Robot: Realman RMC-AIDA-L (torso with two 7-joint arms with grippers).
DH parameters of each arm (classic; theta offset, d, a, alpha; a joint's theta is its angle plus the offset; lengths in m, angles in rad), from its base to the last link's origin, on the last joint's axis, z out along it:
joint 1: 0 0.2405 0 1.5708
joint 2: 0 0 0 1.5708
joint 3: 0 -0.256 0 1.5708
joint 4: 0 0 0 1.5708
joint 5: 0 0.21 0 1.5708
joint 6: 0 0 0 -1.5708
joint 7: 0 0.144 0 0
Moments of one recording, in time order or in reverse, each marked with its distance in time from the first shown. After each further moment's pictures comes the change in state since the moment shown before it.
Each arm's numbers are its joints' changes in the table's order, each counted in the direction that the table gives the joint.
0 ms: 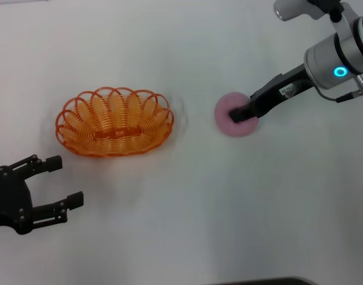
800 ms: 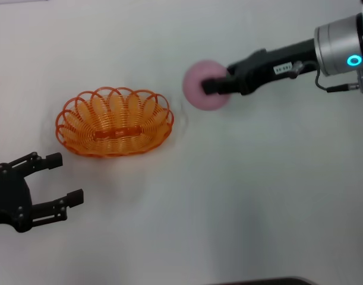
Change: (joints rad) left arm -0.005 -0.001 0.005 0.002 -0.007 -0.014 -0.001; right arm -0.117 0.003 -0.035 -0.110 0.383 0.099 -0.175
